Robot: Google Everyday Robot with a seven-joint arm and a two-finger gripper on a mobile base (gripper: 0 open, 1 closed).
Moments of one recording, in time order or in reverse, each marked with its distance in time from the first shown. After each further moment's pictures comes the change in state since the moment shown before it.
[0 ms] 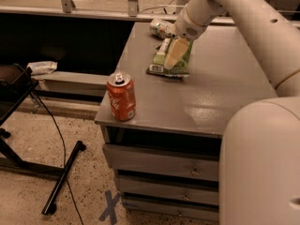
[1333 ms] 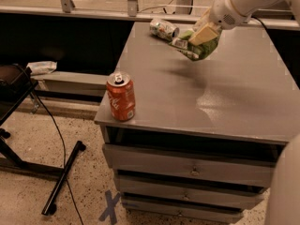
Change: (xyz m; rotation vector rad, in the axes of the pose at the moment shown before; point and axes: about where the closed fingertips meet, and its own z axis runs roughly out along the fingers) arm 0.036 -0.004 -0.091 0.129 -0.121 0.083
